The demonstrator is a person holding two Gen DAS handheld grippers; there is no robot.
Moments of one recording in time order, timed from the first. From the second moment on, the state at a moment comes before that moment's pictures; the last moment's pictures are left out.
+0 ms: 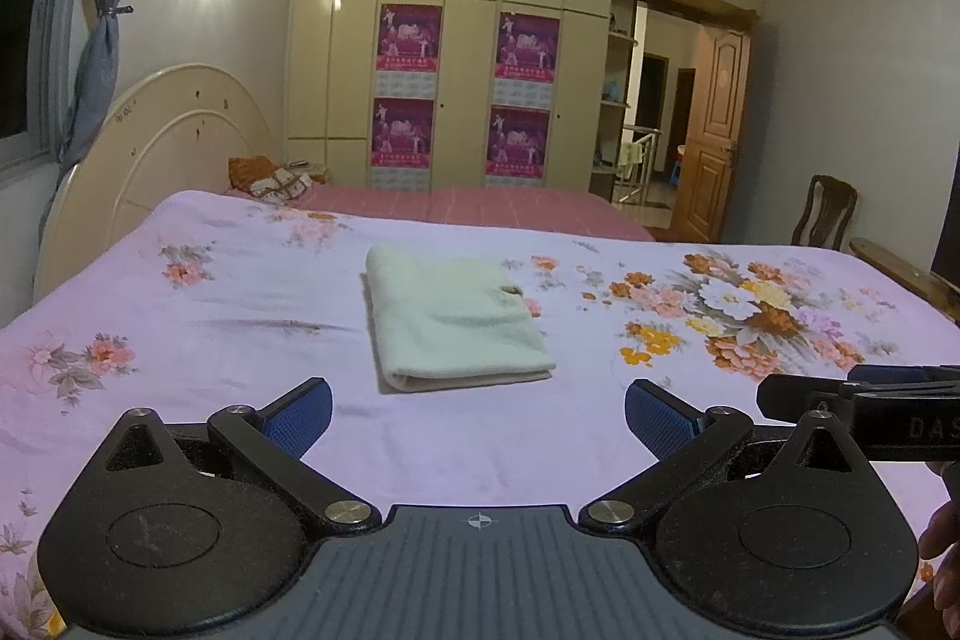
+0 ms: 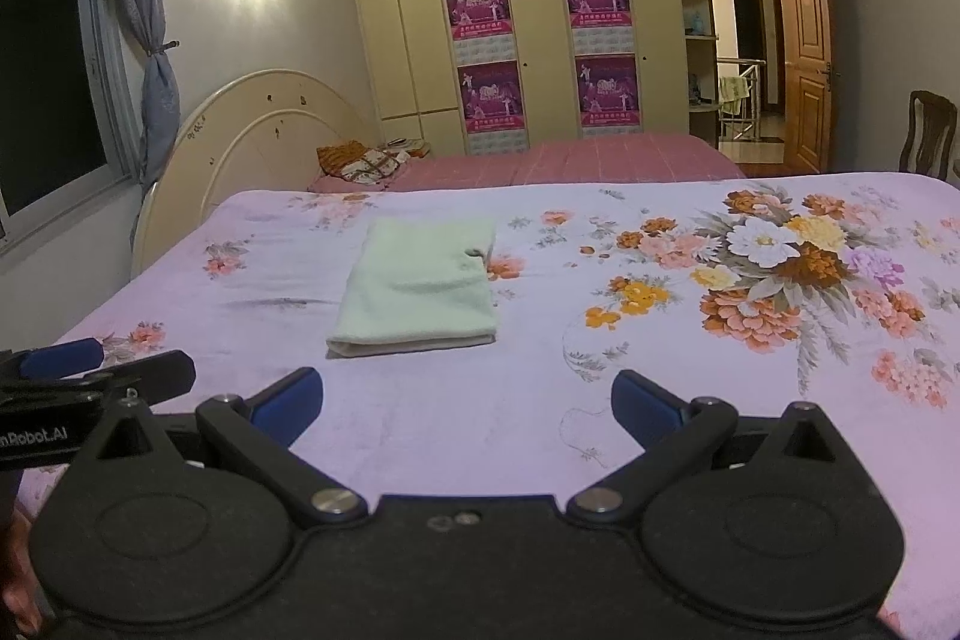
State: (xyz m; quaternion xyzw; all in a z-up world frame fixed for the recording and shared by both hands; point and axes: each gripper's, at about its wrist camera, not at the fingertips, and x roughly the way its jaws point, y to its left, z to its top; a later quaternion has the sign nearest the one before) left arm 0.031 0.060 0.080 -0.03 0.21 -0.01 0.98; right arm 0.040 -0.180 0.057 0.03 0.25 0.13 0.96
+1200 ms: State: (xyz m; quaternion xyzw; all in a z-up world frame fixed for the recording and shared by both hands) left arm 0.037 0.057 0.074 -0.03 0.21 -0.01 0.98; right arm 0.036 -0.183 0.054 0.03 0.25 0.12 0.96
